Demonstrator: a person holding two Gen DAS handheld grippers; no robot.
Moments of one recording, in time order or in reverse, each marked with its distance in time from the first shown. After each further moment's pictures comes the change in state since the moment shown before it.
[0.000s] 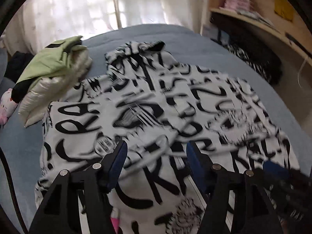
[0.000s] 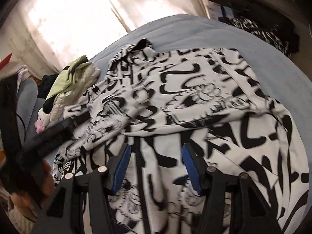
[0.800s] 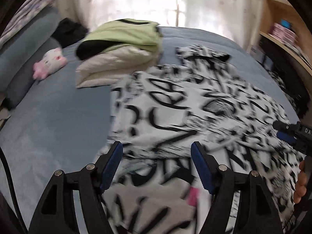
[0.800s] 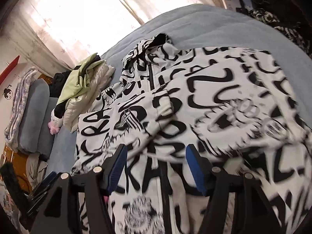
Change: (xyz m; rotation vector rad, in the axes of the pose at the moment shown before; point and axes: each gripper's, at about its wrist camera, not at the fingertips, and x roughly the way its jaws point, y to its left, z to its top) left arm -0.061 0.165 -0.064 -0.317 -0.008 0.205; right arm 0.060 0.033 0.066 -0.015 0.113 0.124
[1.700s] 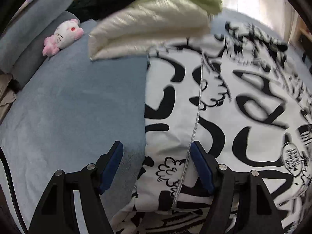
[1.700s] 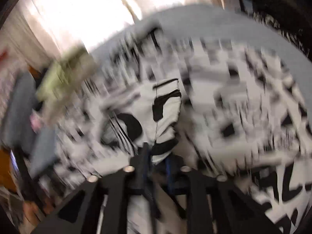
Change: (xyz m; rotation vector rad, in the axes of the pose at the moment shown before) left arm 0.138 0.053 0.015 -0.073 0.161 0.185; right arm 0.048 -0.016 -0.021 -0.068 0.121 -0.155
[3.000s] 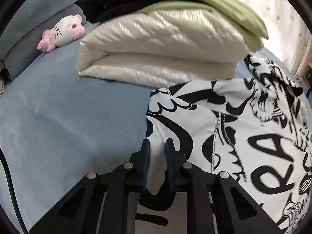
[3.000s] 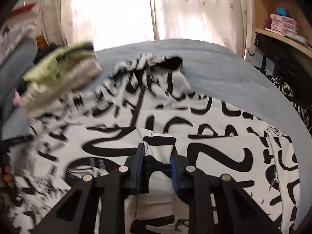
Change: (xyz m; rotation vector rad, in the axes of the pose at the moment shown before) left arm 0.064 0.007 0.069 -0.175 -0.103 -0.060; right arm 0.052 0.033 0.089 -0.334 -0.263 -0.168
